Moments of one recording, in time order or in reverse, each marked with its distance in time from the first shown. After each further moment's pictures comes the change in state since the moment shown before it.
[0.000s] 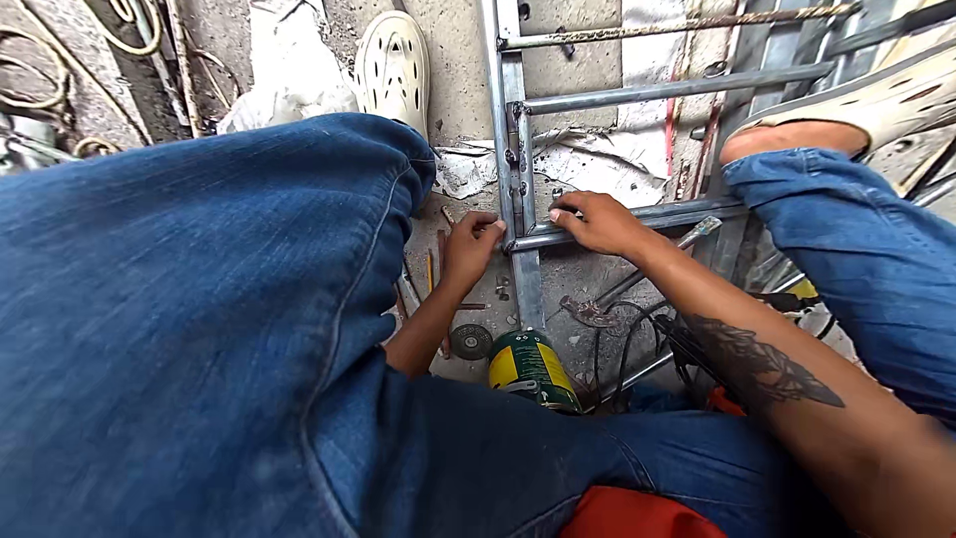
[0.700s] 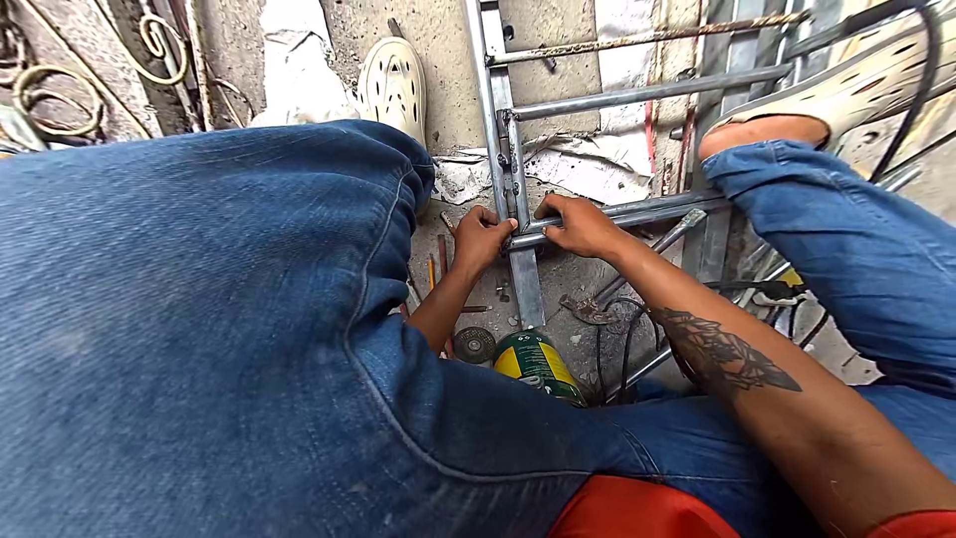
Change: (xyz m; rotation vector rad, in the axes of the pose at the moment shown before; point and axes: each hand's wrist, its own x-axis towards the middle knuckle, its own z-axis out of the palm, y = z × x) left_hand 0.016 0.013 0.015 0.024 0.015 -0.054; right_hand -0.003 -0.024 0.013 0.047 0.054 0.064
